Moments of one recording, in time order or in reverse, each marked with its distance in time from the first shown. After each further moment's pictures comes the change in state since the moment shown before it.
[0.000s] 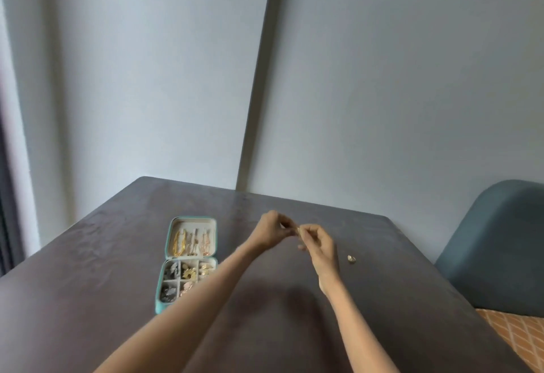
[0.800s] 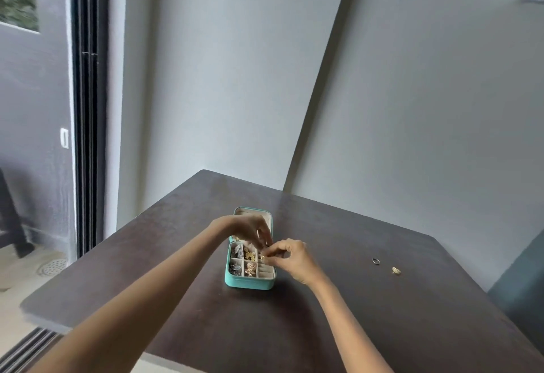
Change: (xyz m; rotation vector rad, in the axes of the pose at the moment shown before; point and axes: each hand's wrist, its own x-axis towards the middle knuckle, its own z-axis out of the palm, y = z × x) left_hand -0.073 -0.080 -0.125 0.290 -0.570 -0.153; right_hand -0.053 -0.023 0.112 -0.543 -0.622 -0.170
